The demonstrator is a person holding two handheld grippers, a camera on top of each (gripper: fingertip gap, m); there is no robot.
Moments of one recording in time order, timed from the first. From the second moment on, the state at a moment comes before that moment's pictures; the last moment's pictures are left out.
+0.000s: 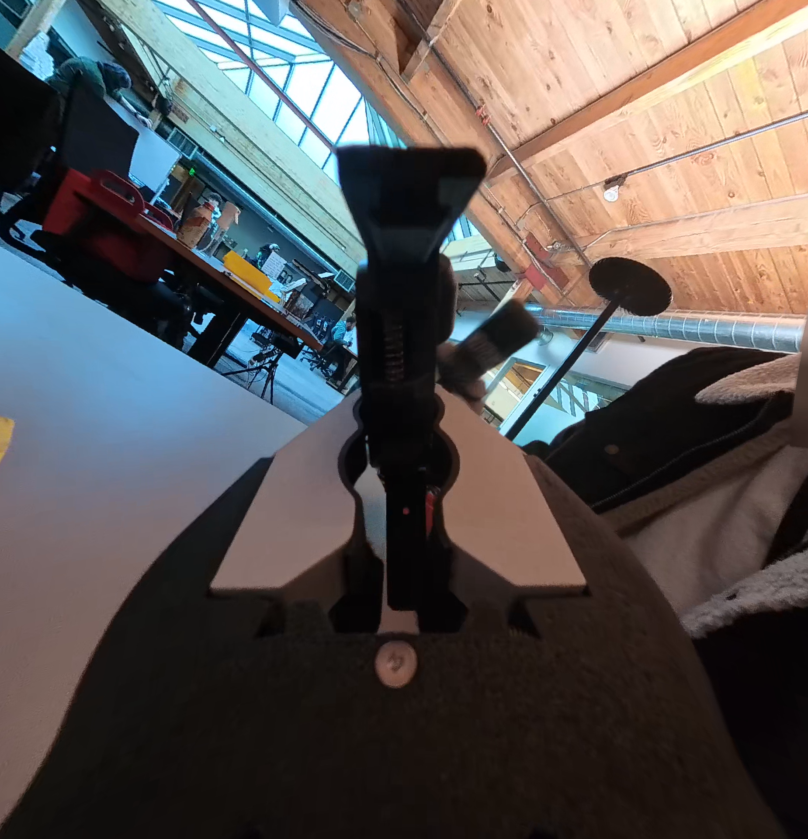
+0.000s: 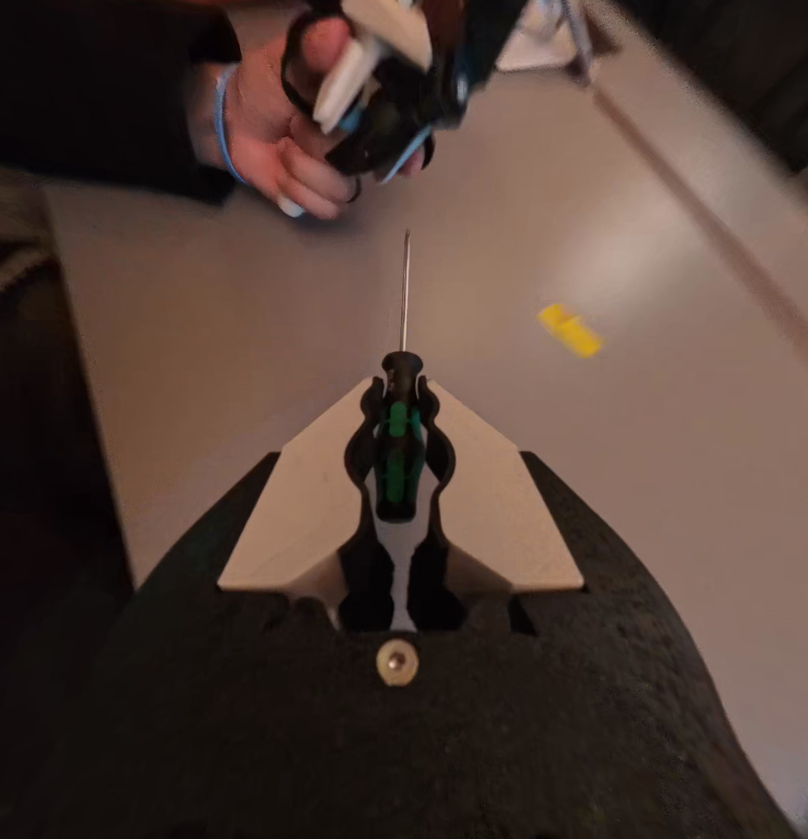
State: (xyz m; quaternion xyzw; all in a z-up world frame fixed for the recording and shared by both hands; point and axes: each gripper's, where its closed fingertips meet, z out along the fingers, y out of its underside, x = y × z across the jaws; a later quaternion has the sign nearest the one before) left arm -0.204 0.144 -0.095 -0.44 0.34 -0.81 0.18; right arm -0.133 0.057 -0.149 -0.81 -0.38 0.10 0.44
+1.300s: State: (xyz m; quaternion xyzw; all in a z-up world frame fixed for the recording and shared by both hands) left arm -0.194 0.101 -0.119 -0.46 0.40 -0.79 0.06; right arm -0.136 0.050 -0.094 -0.55 -0.63 -0.32 0.44
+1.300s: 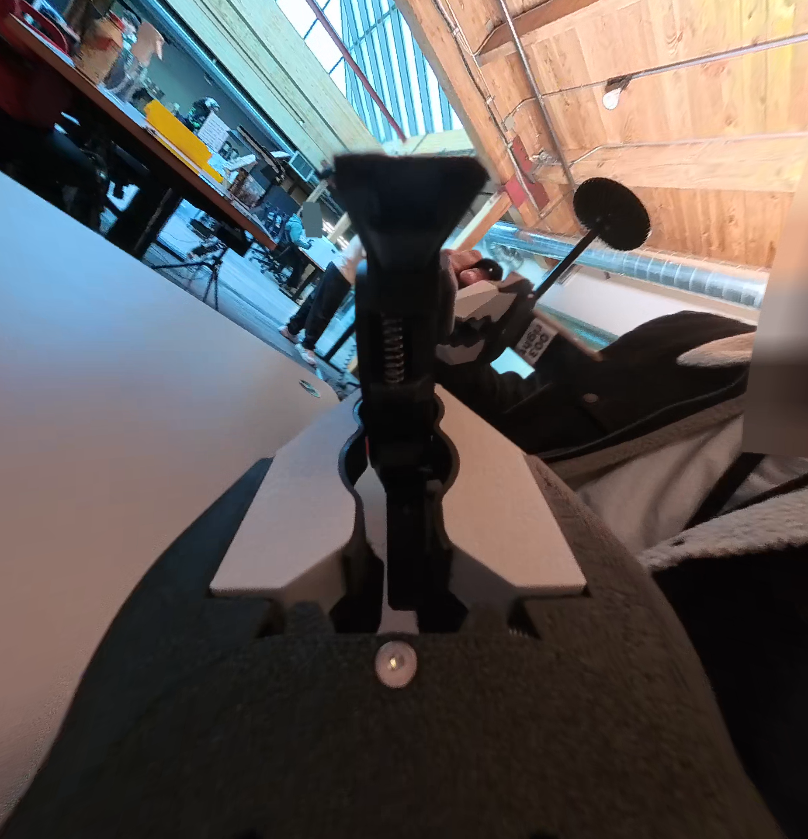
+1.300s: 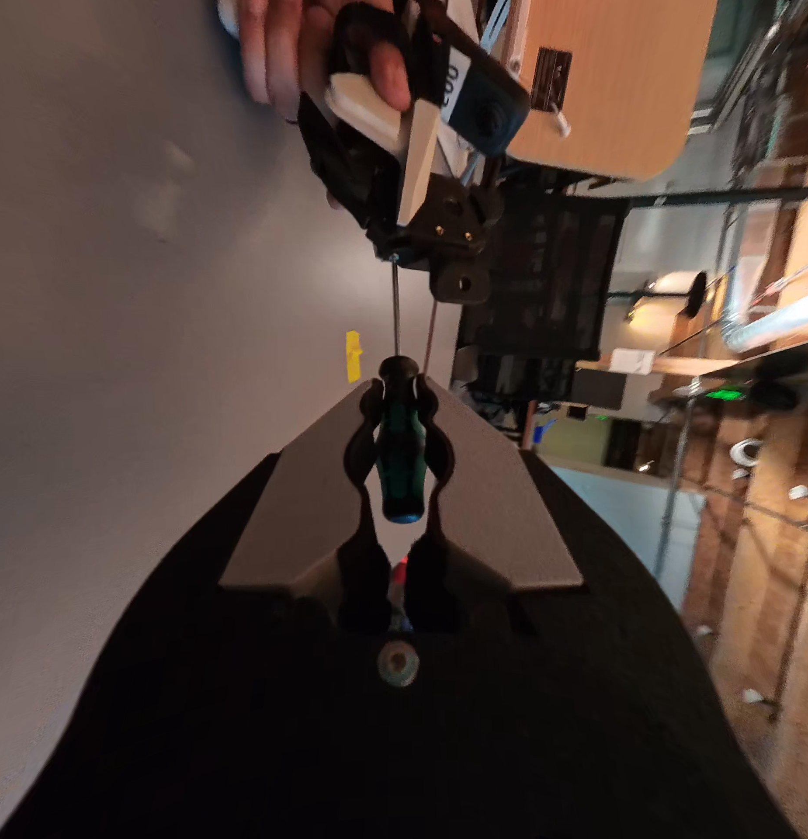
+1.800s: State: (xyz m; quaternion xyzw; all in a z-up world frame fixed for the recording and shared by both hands) left arm -0.201 0.099 -0.123 -0.47 0.36 -0.80 -0.05; right arm -0.147 0.046 -0.095 -0.33 -0.73 -0.44 0.41
